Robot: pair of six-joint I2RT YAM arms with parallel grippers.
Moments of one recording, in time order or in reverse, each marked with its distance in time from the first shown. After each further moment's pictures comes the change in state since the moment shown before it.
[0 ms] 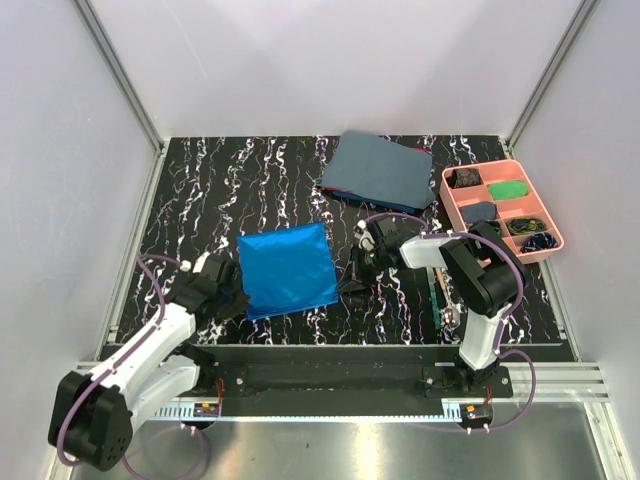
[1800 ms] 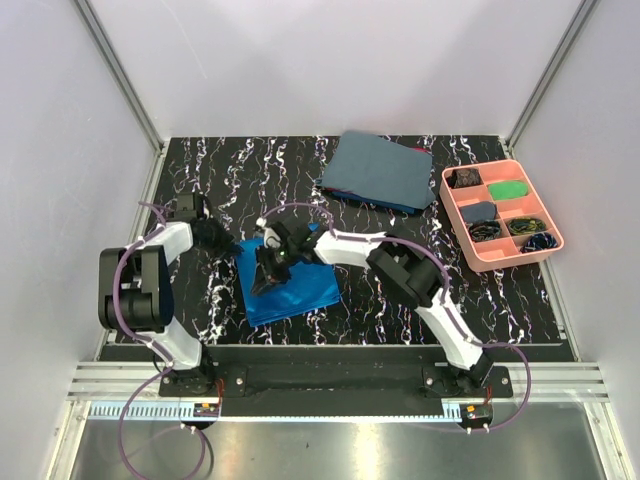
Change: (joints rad) left arm 0.452 0.724 0.472 0.224 0.402 0.352; right arm 0.372 0.438 0.743 -0.075 -0.039 0.015
